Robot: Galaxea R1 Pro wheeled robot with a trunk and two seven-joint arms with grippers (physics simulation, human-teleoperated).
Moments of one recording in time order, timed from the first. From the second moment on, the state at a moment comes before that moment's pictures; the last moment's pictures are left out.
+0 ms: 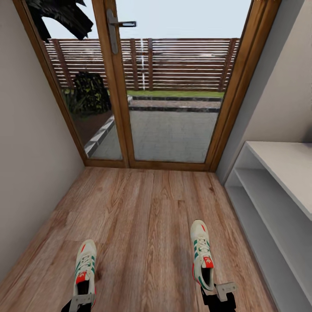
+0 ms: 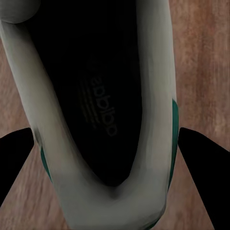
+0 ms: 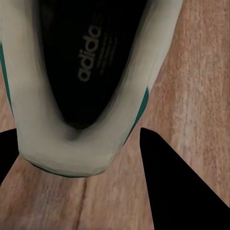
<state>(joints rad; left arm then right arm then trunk) -0.33 0.06 0.28 -0.21 -0.20 -0.44 -0.01 -0.40 -0.02 -0.35 -0.11 0.47 -0.58 0.02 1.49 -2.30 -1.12</state>
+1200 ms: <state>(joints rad) -0.33 0.06 0.28 -0.21 -0.20 -0.44 -0.01 -0.40 -0.02 -0.35 -0.11 0.47 -0.57 0.02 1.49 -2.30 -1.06</state>
